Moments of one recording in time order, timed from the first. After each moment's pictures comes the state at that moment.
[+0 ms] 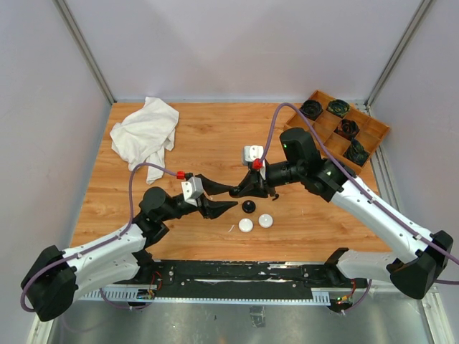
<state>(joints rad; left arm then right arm) -0.76 0.90 0.33 0.78 0.51 -0.08 0.74 1.19 1.20 -0.57 -0.77 -0.50</state>
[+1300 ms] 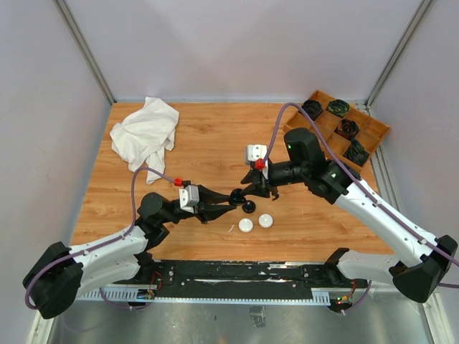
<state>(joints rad) -0.75 0.94 0.25 0.97 0.63 -0.11 0.74 1.16 1.19 -0.56 -0.72 -0.49</state>
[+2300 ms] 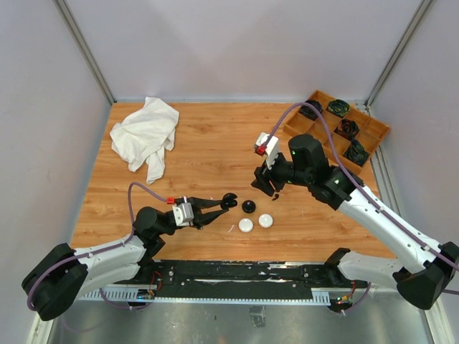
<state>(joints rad) -0.75 0.92 0.07 1.17 0.54 0.06 0.73 1.10 1.13 -0.53 -0.33 -0.25</state>
